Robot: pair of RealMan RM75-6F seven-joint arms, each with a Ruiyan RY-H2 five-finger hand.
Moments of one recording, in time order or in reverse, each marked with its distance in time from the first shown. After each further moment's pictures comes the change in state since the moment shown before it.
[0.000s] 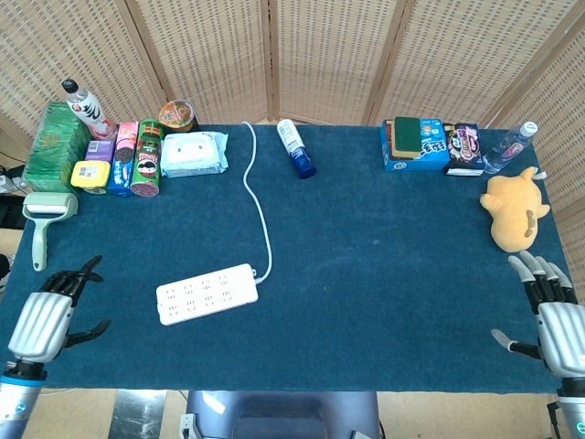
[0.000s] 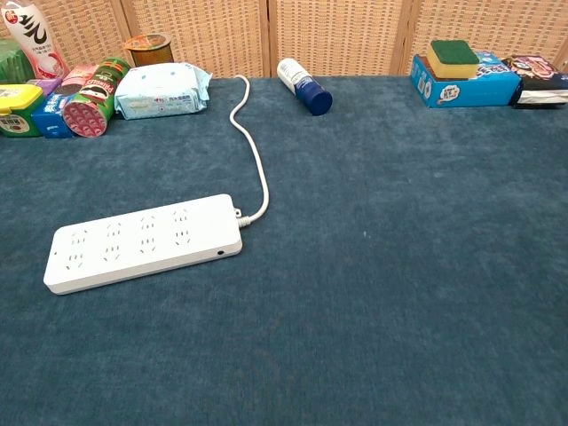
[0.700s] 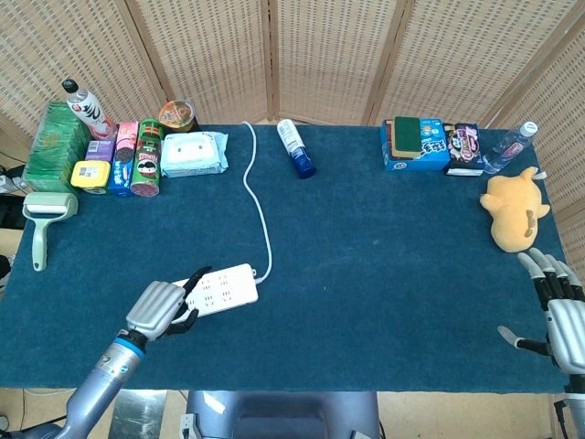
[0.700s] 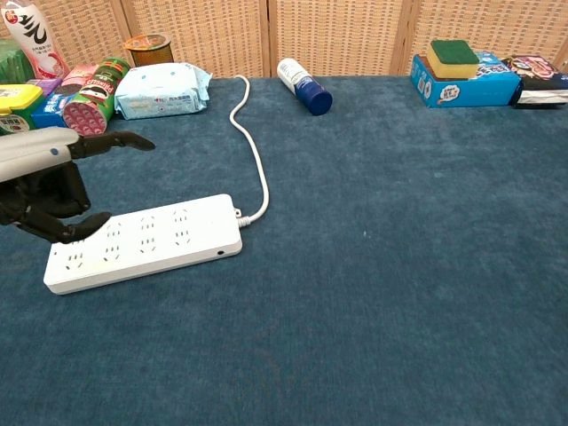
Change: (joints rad) left arm -0.284 -0.203 -0.085 -0.170 -0.408 -0.432 0.342; right arm 0.003 0.012 0.012 0.023 0.031 -0.009 0.064
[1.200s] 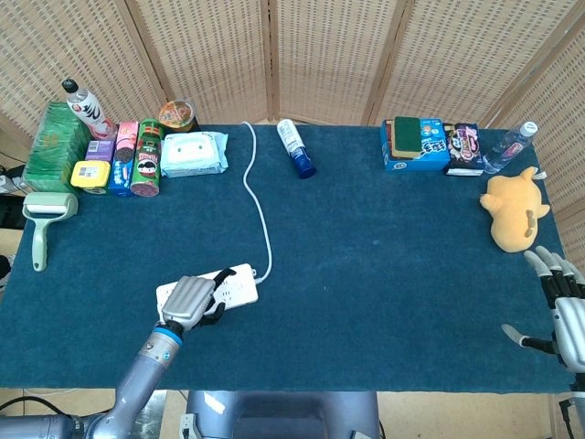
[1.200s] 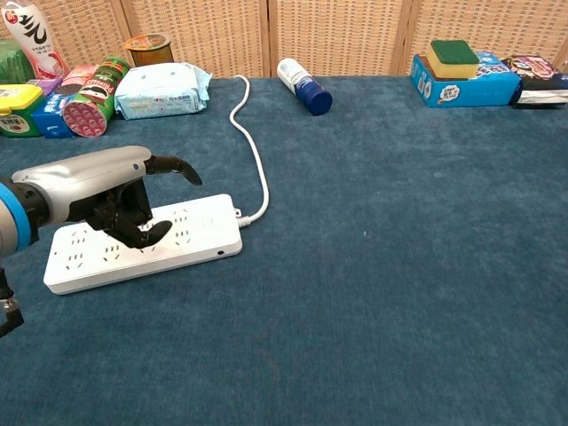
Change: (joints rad) left arm -0.132 -0.217 -0.068 0.039 -0.353 0.069 0.266; right arm 0.001 0.014 0.006 0.012 0.011 -0.006 0.053
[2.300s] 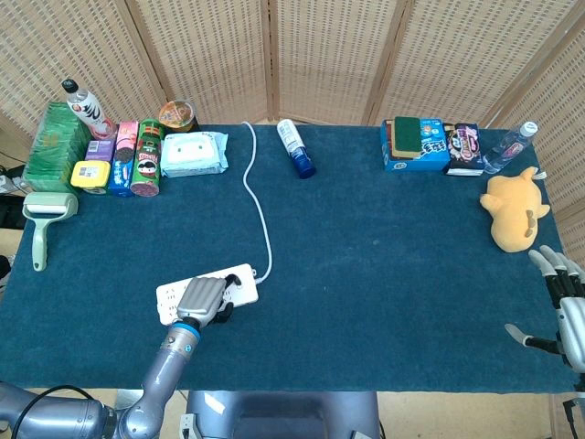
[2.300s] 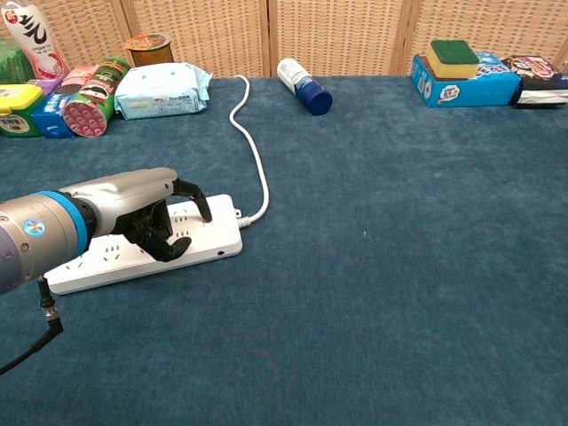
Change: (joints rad) left arm -0.139 -0.114 0.007 0.067 -0.245 0.097 0.086; right arm -0.002 0.009 0.002 0.007 0.000 0.003 0.028
